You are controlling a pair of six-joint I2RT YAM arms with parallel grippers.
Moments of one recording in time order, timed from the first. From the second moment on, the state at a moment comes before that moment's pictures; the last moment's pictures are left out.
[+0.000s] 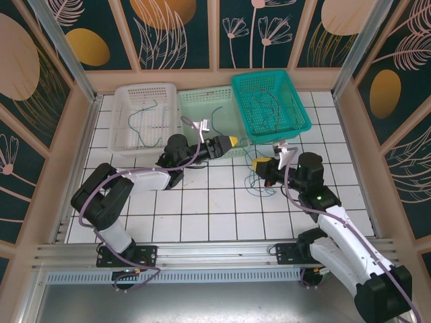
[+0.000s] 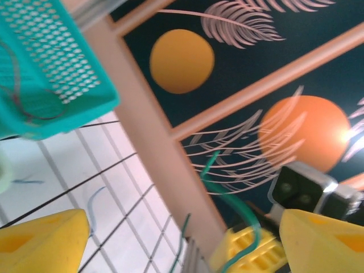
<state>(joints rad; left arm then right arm) -0.66 1.70 0.82 0.97 0.58 -1.10 0.37 0.76 0.48 -0.01 -0.57 0.30</state>
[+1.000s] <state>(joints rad) -0.66 1.87 0.98 1.17 0.86 -1.33 0.43 0.78 0.48 -0.01 -0.57 0.20</state>
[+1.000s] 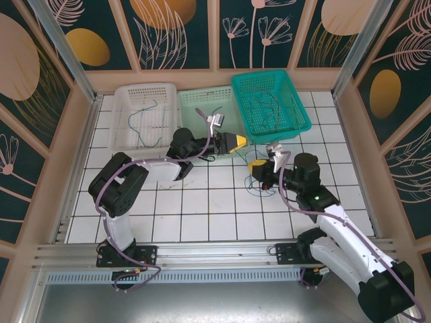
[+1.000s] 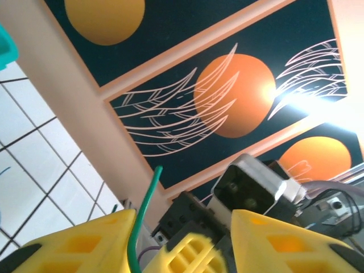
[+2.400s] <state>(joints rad) -0.64 1.71 0.85 1.27 0.46 -1.19 0.57 0.88 0.45 0.07 -0.51 0.27</state>
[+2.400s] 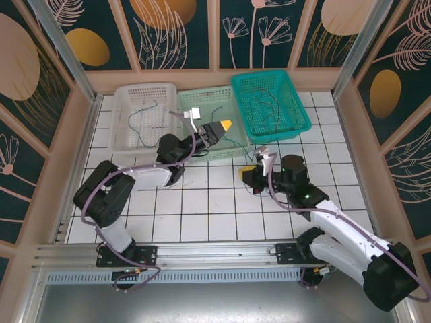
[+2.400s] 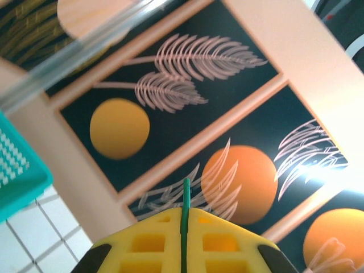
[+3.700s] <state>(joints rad) -0.65 1.60 0.91 0.83 0.52 -0.96 0.65 1.14 0.70 0.01 -0.18 0.11</state>
